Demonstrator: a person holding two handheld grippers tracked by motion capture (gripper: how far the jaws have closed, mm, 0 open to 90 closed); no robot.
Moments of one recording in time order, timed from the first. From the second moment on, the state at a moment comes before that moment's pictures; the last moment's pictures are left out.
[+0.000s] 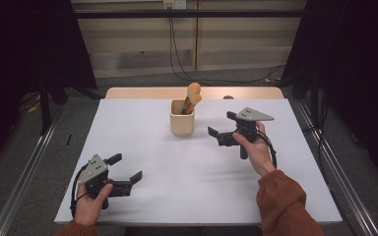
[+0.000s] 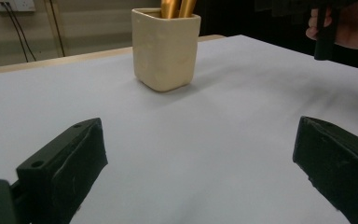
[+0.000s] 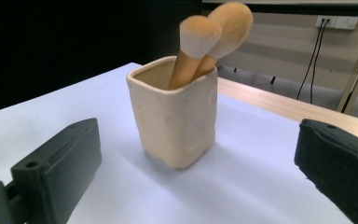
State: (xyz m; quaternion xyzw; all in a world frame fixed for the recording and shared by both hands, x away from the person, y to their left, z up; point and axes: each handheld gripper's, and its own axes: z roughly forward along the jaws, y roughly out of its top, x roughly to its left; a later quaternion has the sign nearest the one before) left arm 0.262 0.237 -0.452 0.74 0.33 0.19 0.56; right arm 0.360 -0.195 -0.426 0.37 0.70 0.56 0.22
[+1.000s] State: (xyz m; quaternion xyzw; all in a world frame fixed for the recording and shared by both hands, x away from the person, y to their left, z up) left arm 0.260 0.239 -0.452 0.73 0.33 0.19 0.56; right arm 0.295 -0.245 -0.427 0.40 0.68 0.57 0.24
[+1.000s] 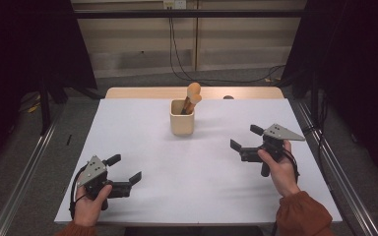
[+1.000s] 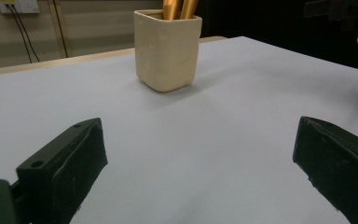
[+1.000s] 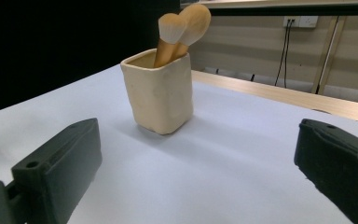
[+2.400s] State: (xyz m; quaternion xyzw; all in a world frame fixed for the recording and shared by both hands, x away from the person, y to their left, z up) left arm 0.252 0.246 -0.451 0.73 0.34 0.19 0.56; right arm 0.208 -0.292 -0.459 0.45 0.66 0.53 0.28
